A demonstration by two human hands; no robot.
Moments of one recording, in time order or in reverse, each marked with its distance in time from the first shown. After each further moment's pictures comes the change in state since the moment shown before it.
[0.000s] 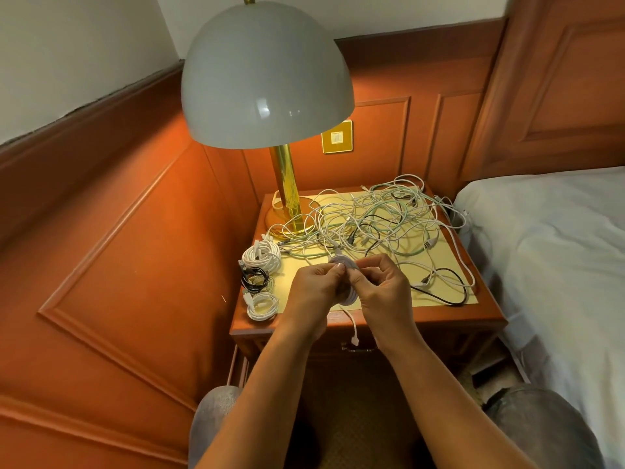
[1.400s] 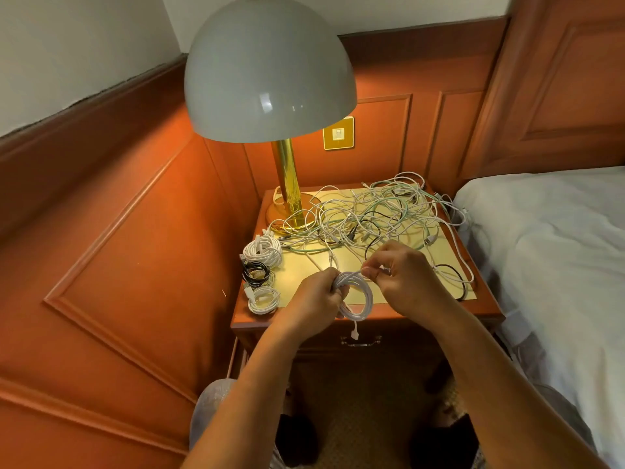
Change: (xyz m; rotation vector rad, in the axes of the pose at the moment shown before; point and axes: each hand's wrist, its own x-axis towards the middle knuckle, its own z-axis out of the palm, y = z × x) left_hand 0.001 -0.011 -0.021 0.802 -0.181 0.115; right_hand 0.025 -0.023 -0.038 -0.901 -0.311 -0.301
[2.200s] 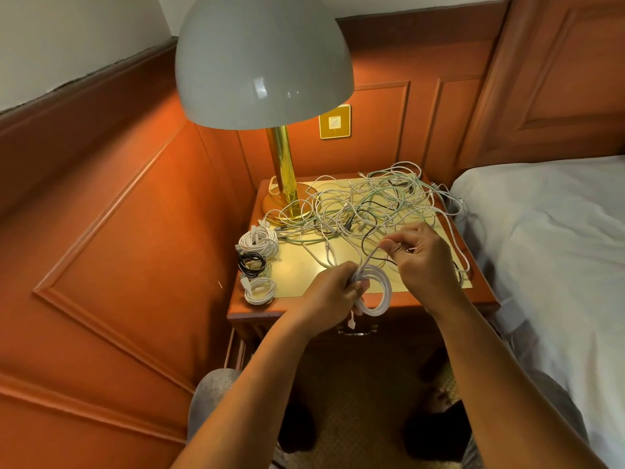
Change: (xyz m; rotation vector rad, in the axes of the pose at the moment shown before) left_hand -0.005 0.014 0.015 -0.097 -0.127 0.045; right_hand -0.002 0.019 -0.002 0.252 0.293 0.173
